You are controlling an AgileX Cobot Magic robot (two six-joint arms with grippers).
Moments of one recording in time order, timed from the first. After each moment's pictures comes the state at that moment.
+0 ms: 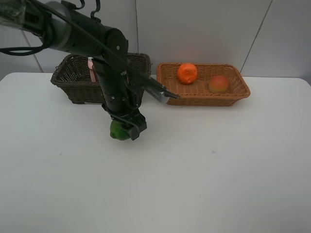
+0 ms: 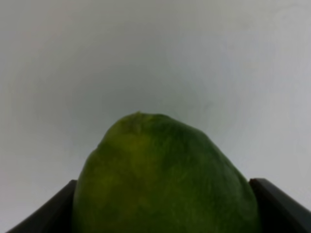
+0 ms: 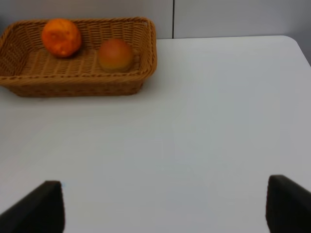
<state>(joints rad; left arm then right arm) -0.62 2.06 -1.36 -0.01 0.79 0.25 0.01 0.00 -0.52 -0.08 1.06 0.07</state>
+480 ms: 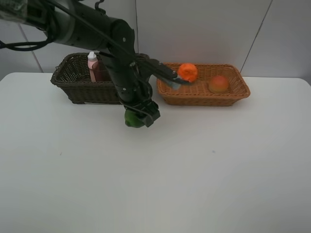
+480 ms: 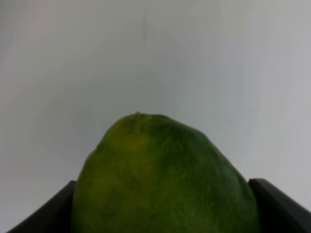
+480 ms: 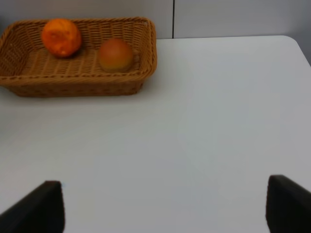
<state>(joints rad) -0.64 2.06 -1.43 -0.03 0.66 0.23 0.01 0.00 -0.52 -0.08 1.06 0.07</state>
